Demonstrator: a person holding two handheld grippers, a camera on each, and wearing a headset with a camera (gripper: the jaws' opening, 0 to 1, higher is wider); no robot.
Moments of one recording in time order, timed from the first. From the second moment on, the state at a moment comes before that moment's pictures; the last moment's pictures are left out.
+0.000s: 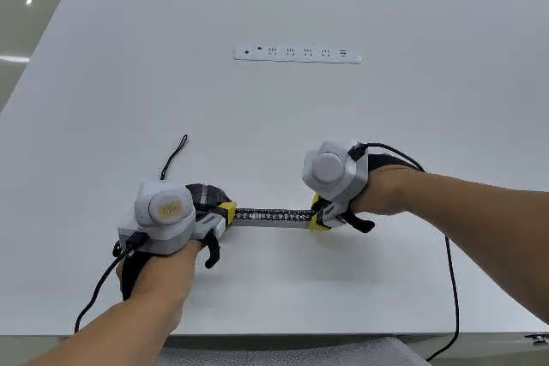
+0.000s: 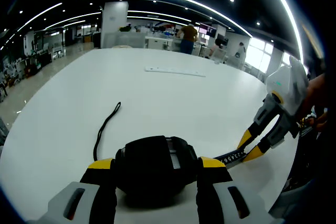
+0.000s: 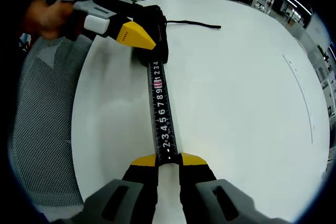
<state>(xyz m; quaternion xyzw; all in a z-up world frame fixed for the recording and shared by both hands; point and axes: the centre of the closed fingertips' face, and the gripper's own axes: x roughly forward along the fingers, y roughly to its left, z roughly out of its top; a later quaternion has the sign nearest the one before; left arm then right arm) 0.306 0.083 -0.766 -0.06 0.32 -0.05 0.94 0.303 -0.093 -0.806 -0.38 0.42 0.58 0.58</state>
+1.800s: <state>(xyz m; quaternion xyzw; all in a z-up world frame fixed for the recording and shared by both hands) 0.307 0.084 -0.768 -0.06 0.32 -0.05 0.94 0.303 -0.068 -0.808 -0.38 0.41 0.60 0.58</state>
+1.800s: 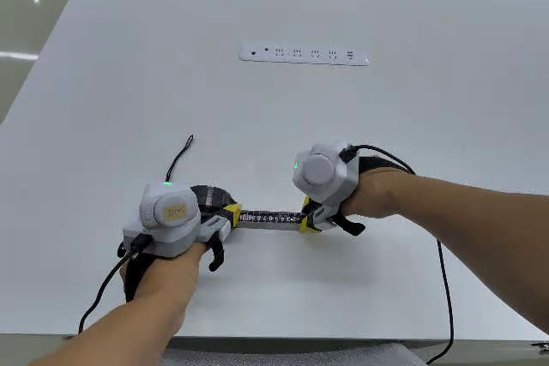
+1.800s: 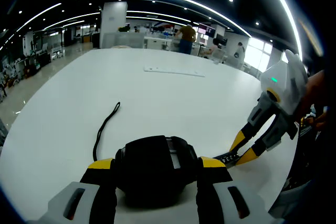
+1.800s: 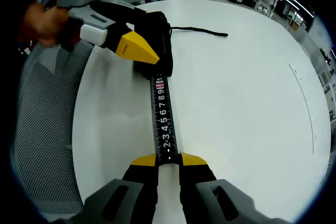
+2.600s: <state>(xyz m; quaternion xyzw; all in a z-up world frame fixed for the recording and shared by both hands) 0.307 0.083 -0.768 -0.06 0.32 -0.05 0.94 0.302 -0.055 -0.810 -0.37 0.41 0.60 0.58</state>
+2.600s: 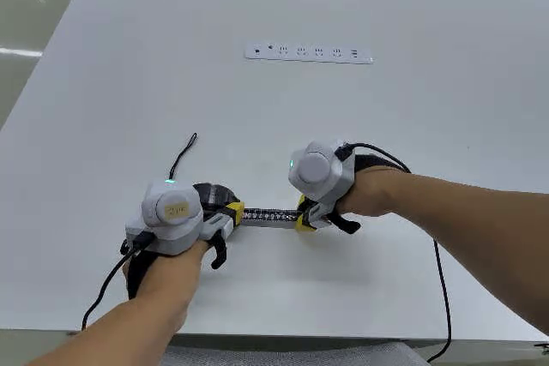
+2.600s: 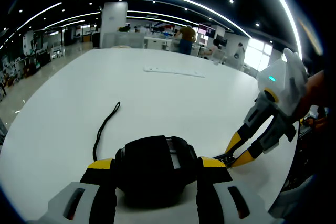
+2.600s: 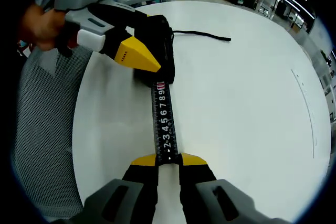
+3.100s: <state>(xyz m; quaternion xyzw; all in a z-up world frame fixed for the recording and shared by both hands) 0.307 0.084 -0.768 -0.06 0.32 -0.05 0.94 0.302 -0.047 -0.810 -0.37 0.40 0.60 0.58</state>
